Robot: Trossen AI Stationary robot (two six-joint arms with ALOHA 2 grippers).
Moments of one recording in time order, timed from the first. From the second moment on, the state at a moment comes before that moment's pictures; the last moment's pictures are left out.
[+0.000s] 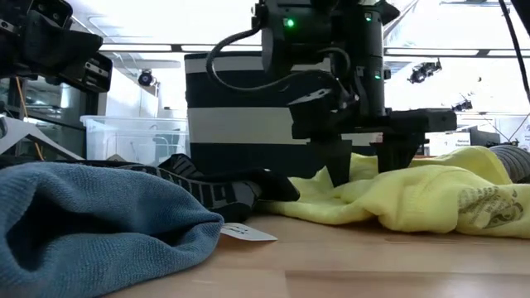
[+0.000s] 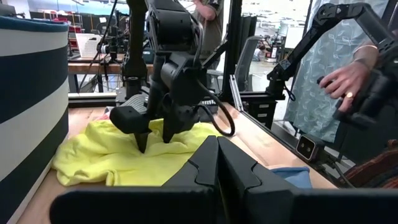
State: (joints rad) left arm -0.07 0.01 0.01 0.05 0.22 -0.06; right arm 0.19 2.09 1.43 -1.01 0.14 -0.32
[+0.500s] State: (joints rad) left arm -0.07 0.01 0.01 0.05 0.23 -0.06; right arm 0.19 2.10 1.44 -1.02 0.14 -0.21
